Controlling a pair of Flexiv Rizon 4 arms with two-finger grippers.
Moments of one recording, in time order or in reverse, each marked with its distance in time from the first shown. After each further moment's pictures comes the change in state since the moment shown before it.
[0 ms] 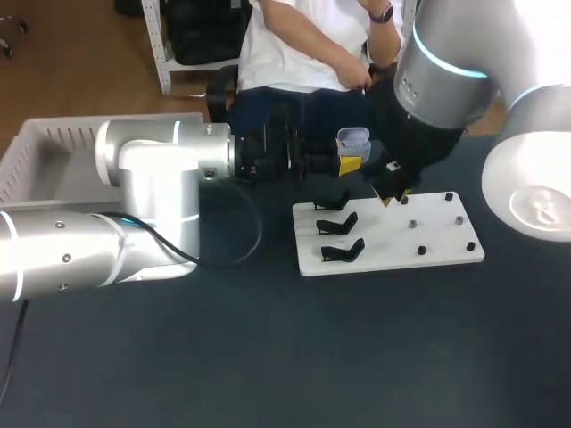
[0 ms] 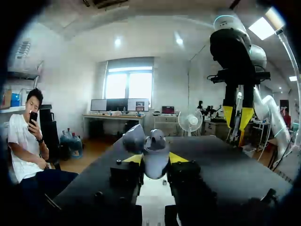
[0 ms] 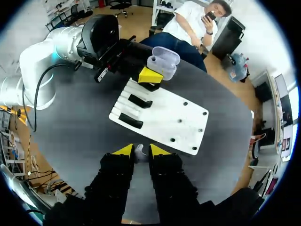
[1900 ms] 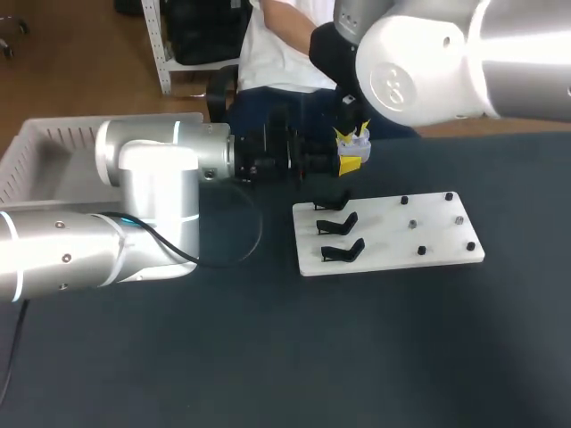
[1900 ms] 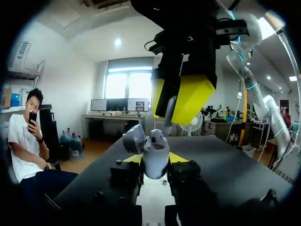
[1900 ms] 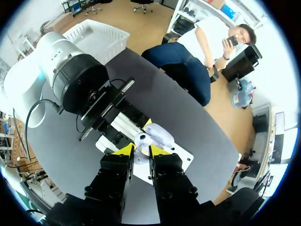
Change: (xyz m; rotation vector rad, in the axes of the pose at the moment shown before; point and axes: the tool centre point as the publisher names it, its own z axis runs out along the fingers) left arm 0.000 0.000 0.000 0.000 0.000 0.000; right arm -0.124 -0.023 0.018 0.037 0.045 -0.233
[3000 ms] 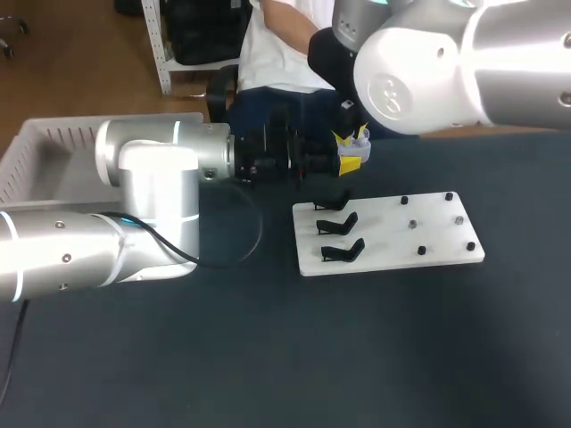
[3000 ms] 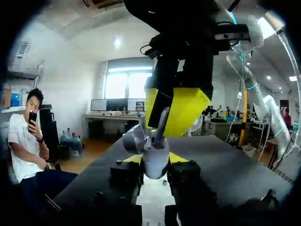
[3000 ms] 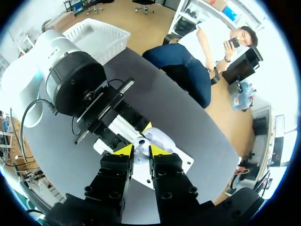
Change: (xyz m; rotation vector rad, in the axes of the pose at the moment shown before) left arm 0.000 0.000 0.000 0.000 0.000 0.000; right arm -0.003 0.001 0.011 -0.003 -0.008 -0.018
